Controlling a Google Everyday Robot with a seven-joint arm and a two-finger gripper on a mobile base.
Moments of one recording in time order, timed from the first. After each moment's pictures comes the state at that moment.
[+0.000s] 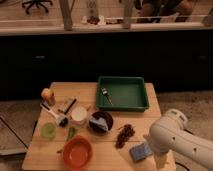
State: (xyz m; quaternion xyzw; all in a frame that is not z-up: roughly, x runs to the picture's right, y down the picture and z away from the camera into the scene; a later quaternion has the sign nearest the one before) arm 0.224 0.299 0.662 -0.34 -0.02 -0.11 0.93
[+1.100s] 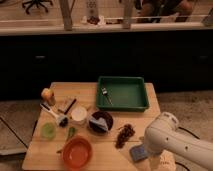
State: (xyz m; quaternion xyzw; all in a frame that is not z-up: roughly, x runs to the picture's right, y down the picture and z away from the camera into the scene) arm 0.212 0.318 0.695 -0.35 -0.03 -0.09 0.93
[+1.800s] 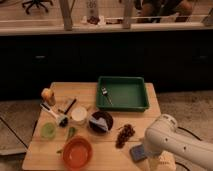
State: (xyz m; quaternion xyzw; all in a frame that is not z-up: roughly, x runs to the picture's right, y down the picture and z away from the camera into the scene) arm 0.216 0.331 0.711 -0.35 -0.03 -0.09 0.93
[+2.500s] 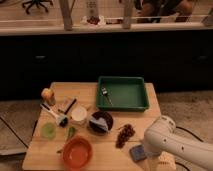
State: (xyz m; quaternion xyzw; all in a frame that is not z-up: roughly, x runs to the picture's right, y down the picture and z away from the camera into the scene) arm 0.218 0.343 0.722 -0.36 -0.03 -0.09 0.93
